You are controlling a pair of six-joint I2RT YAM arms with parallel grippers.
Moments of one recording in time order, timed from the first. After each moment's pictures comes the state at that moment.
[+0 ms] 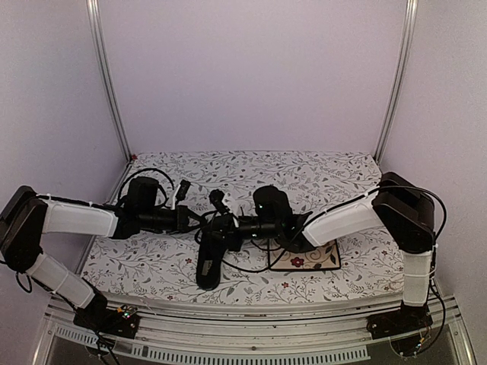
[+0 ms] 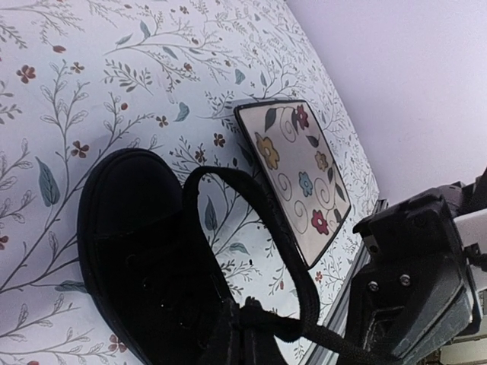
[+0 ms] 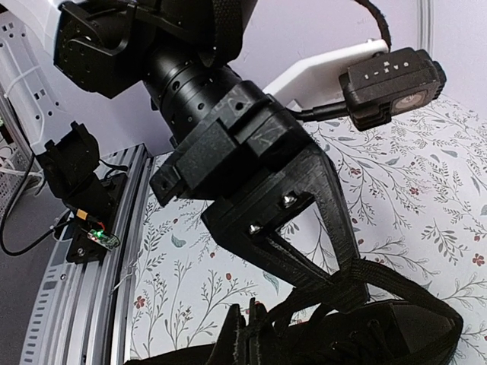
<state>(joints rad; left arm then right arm) -0.50 1.45 0.60 0.27 0.58 -0.56 1.04 2.04 1.18 0.64 -0.43 0.10</state>
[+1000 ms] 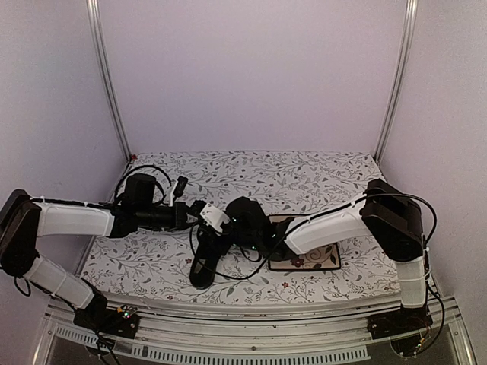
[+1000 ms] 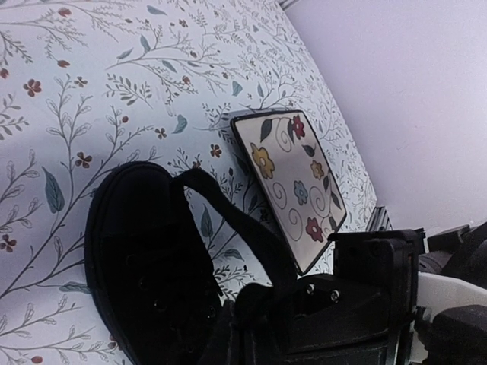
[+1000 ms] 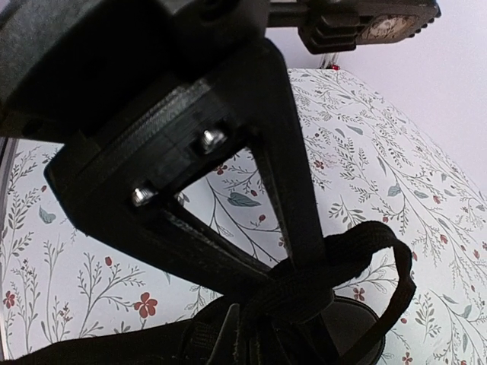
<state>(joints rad) -0.50 1.40 0.62 0.24 0.56 -0.57 1.14 2.13 1.33 0.42 0.10 -0.14</state>
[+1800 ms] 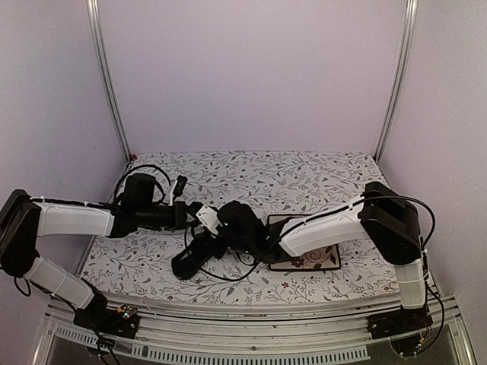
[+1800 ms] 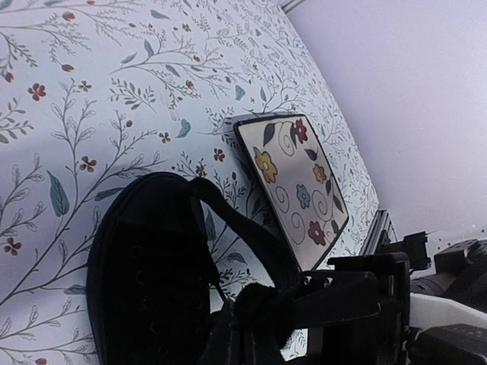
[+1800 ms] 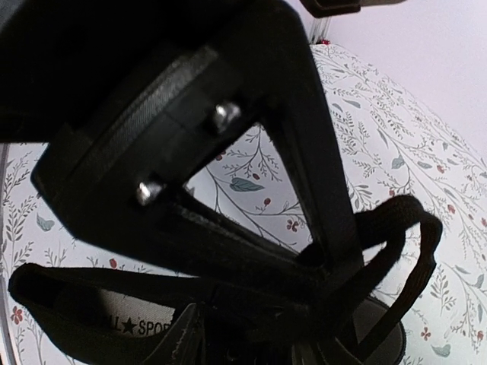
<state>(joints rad) -0.50 1.40 0.62 0.25 0.55 -0.57 1.16 2.15 1.39 0.31 0.20 -0.04</state>
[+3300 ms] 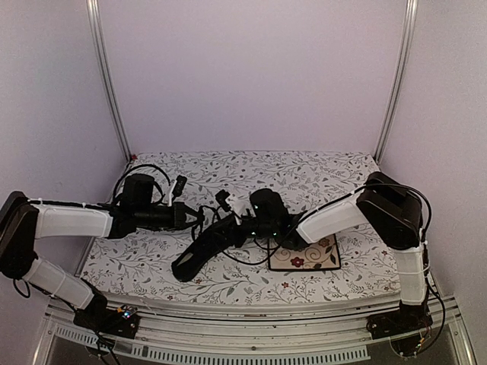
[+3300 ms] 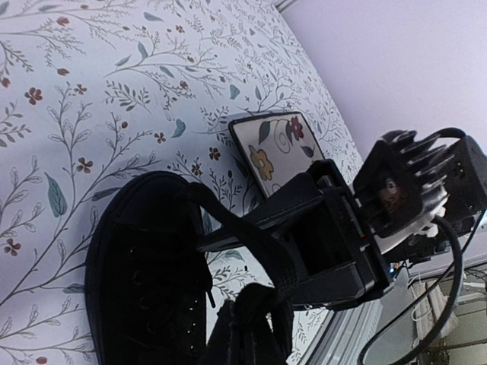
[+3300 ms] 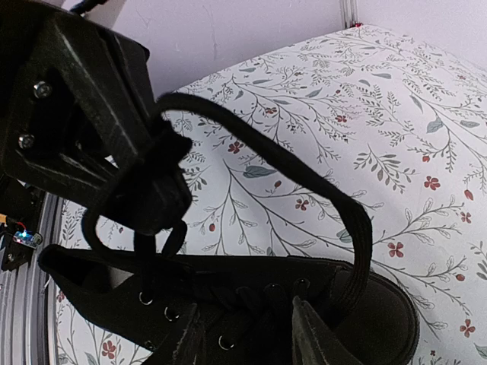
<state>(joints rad) -0.50 1.39 0.61 0.24 0.56 -0.55 0.98 2.13 1.23 0.54 -0.26 0.16</state>
